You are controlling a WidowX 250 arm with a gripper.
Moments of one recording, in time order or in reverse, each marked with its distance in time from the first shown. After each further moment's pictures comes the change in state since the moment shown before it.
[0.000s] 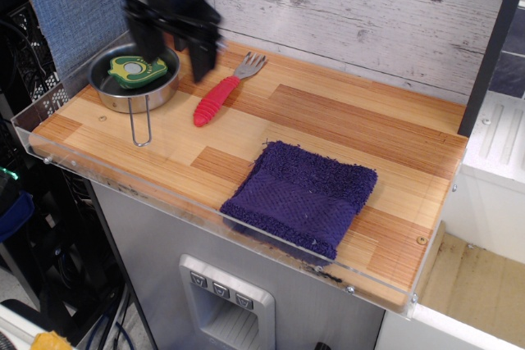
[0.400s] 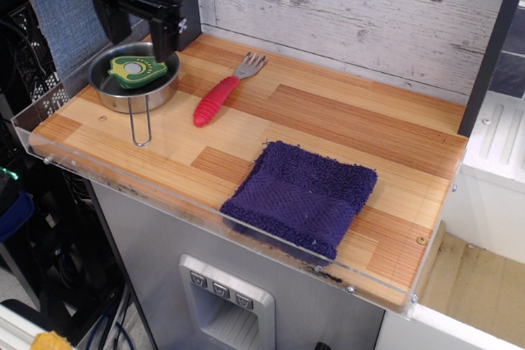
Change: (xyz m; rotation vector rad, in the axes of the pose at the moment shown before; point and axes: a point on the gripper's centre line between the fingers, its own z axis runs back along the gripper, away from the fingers) arm 0.017 0.047 -0.021 0.038 0.042 0.025
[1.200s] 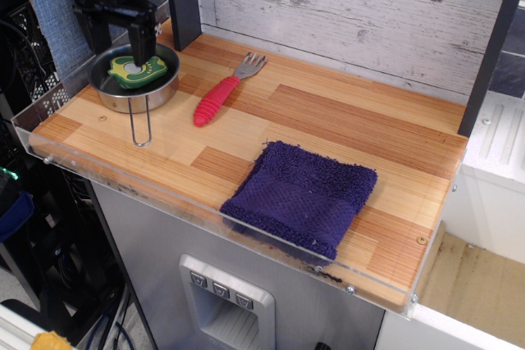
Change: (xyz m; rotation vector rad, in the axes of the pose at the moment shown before) arm 0.012 0.041 -0.046 -0.062 0.099 0.070
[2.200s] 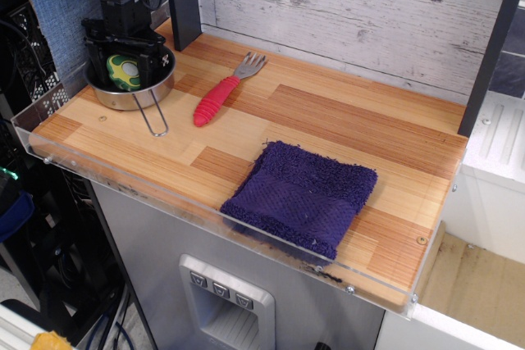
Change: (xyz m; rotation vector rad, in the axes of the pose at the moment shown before) arm 0.002 0.000 -0.034 0.001 0.080 0.018
